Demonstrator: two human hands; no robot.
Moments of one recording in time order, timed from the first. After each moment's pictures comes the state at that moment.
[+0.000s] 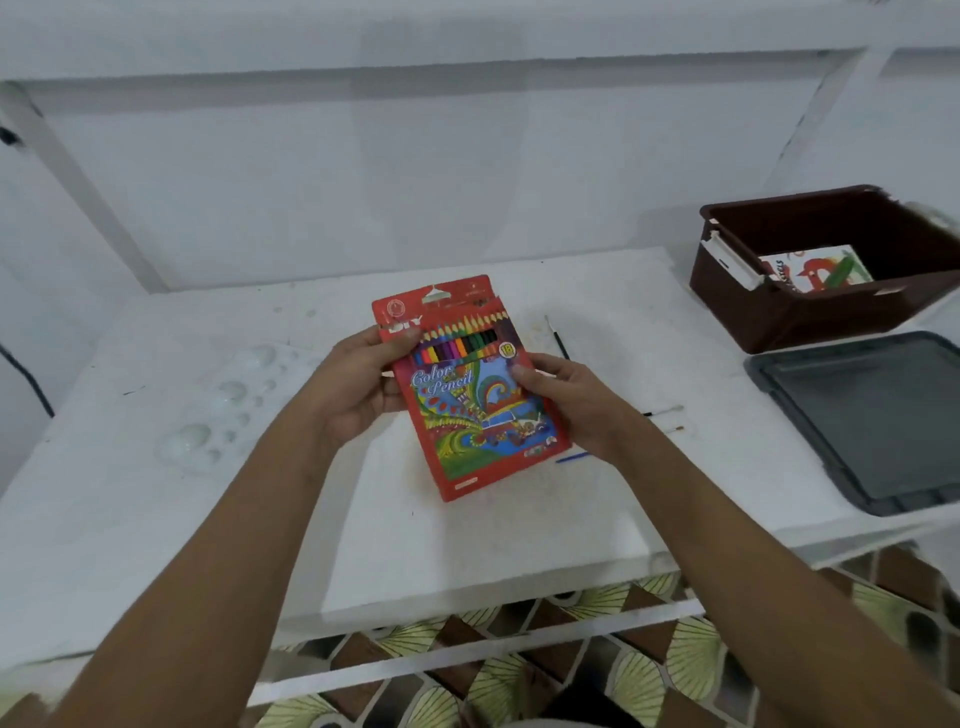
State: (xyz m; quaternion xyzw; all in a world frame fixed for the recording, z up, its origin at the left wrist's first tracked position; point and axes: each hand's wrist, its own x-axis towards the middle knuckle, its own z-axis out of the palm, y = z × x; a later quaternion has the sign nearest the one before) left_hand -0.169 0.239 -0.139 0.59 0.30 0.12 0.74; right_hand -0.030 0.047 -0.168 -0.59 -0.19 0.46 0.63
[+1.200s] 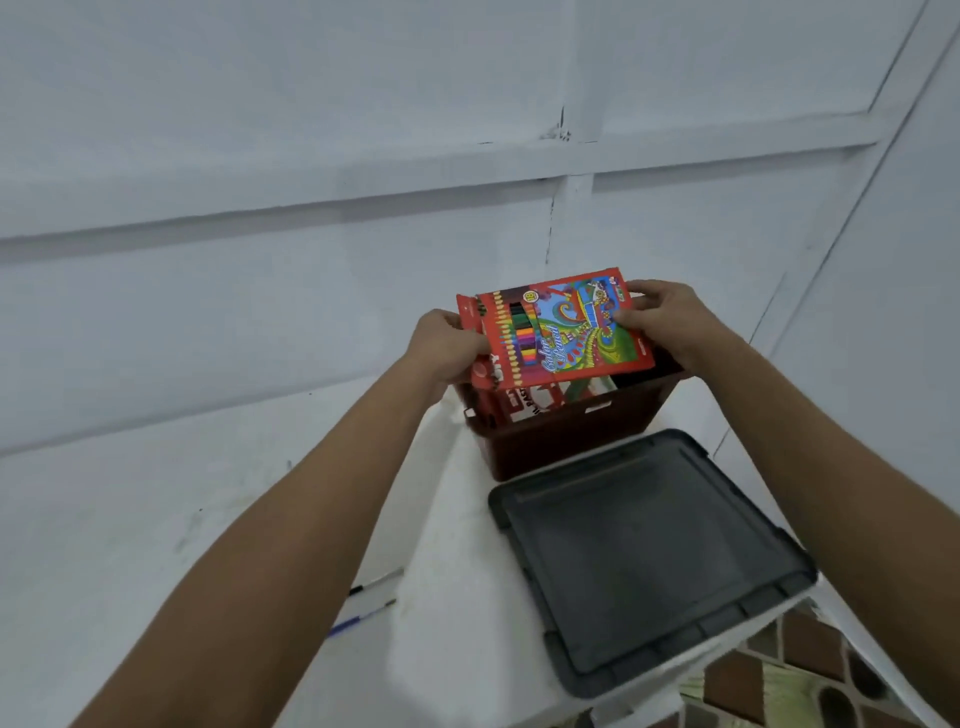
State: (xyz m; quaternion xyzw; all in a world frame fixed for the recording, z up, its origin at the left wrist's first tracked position) left_hand 0.209 -0.011 -0.056 0.73 0.27 0.11 0.62; right_hand 0.345 -0.222 -0.050 -0.80 -0.14 0.13 0.57
